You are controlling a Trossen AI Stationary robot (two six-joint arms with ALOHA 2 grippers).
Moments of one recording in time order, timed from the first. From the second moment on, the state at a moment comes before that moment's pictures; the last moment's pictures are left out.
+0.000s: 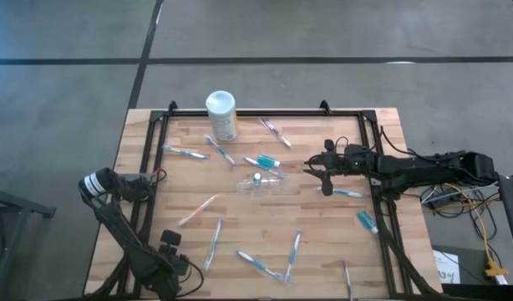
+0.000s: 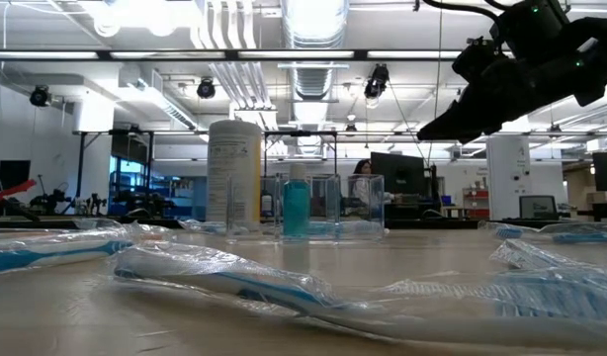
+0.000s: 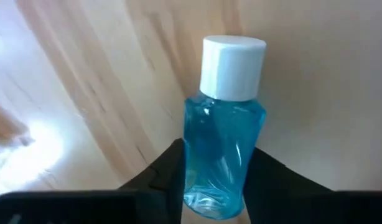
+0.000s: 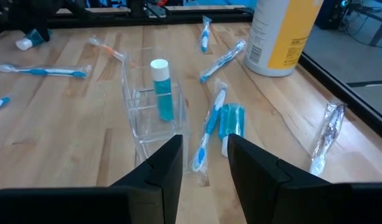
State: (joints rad) left arm -1.04 1.82 1.06 -0.94 0.05 -0.81; right arm -0.21 0.92 0.27 0.29 -0.05 -0.02
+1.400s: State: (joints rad) left arm -0.87 1.45 1.07 -0.89 -1.06 -0.82; right arm -0.15 0.92 0.27 0.58 -0.39 -0.08
